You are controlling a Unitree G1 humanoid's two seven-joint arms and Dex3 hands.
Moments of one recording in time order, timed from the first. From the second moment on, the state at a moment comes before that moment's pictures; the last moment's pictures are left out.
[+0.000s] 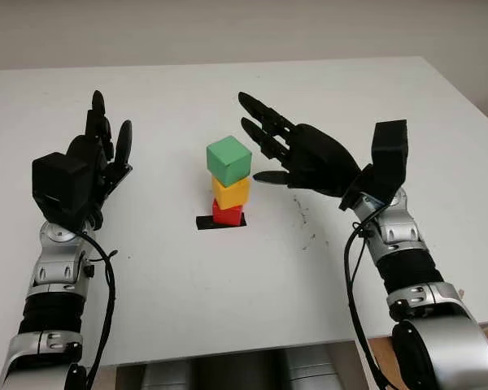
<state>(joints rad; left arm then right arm) -0.49 0.35 0.20 0.43 -0.04 -0.07 -0.12 -0.67 -0.26 -0.05 0.54 0.18 -0.14 0.75</state>
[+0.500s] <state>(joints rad) -0.49 0.35 0.20 0.46 -0.05 -0.10 -0.13 -0.61 -0.14 -0.15 0.62 0.17 -0.10 0.22</state>
